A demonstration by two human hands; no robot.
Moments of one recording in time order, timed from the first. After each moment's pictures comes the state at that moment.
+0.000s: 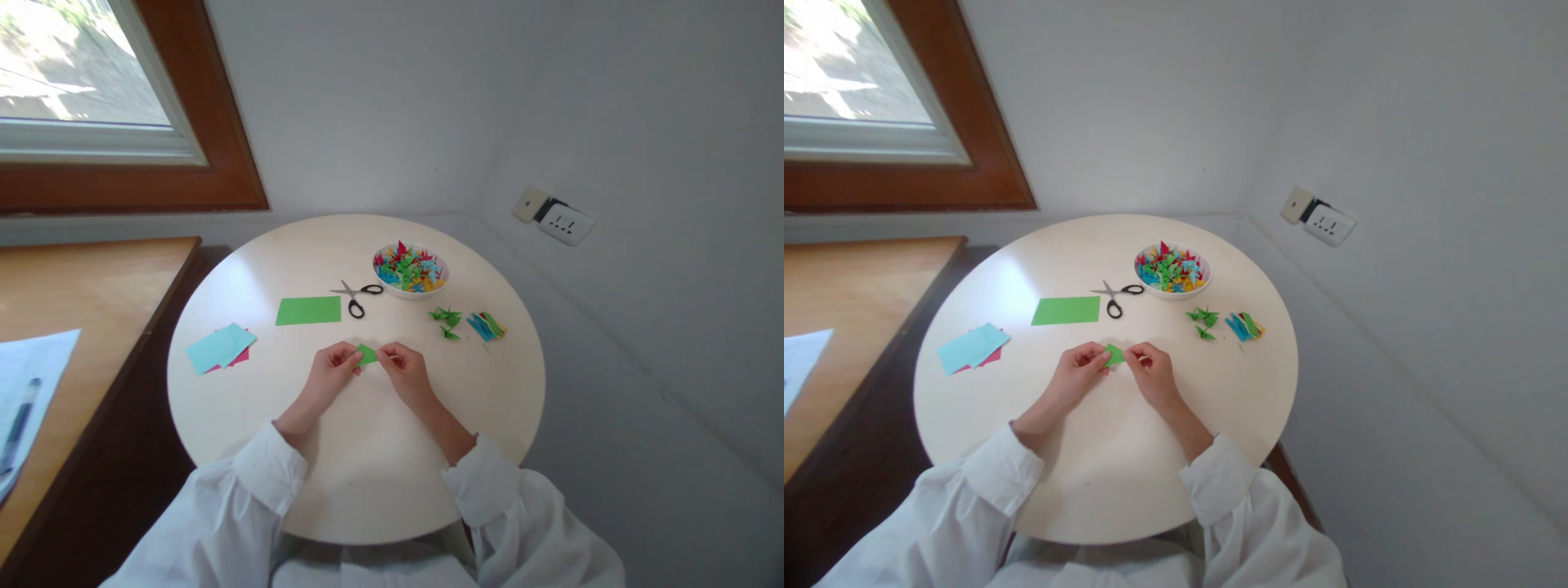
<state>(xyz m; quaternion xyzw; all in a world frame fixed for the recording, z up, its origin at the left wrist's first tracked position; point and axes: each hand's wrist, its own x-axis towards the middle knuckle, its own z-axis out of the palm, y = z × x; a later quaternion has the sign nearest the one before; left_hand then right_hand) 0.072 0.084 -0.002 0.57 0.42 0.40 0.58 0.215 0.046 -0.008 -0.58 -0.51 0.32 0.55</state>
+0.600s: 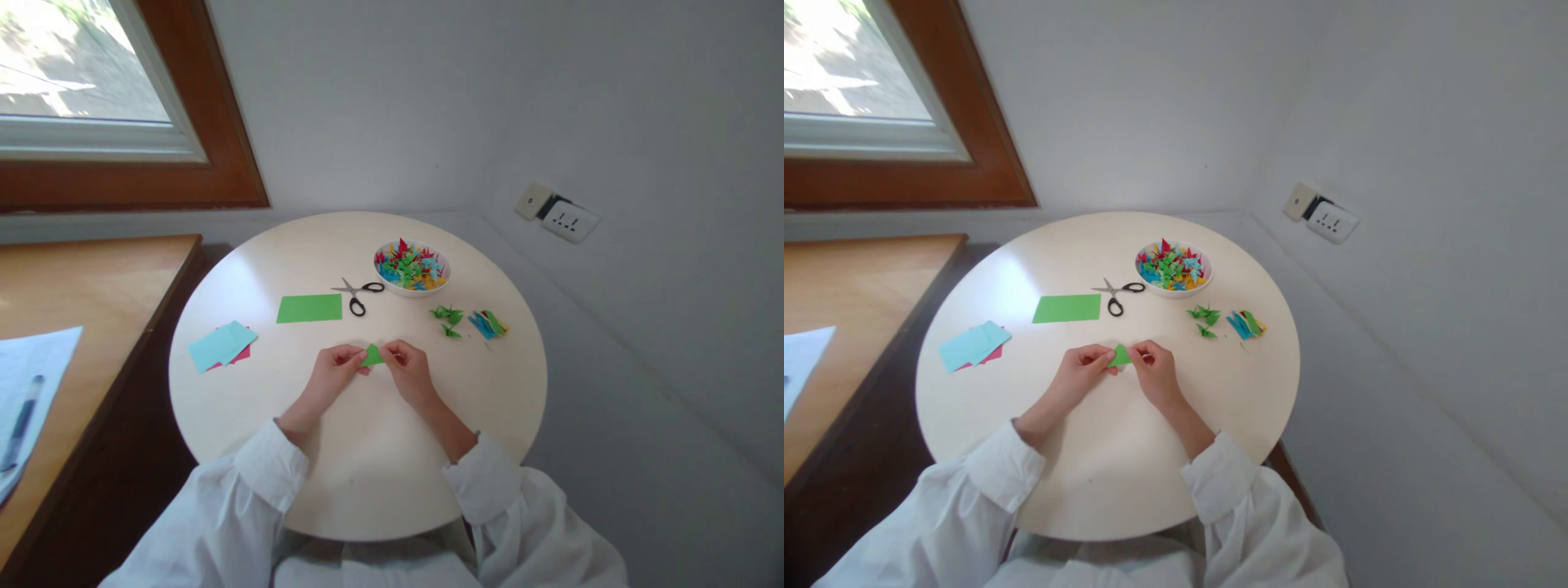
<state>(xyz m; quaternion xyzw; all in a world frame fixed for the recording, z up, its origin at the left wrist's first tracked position) 0.073 0.080 0.005 0.59 0.41 0.38 0.58 0.216 0.046 -0.010 -0.58 -0.50 0.31 0.56</state>
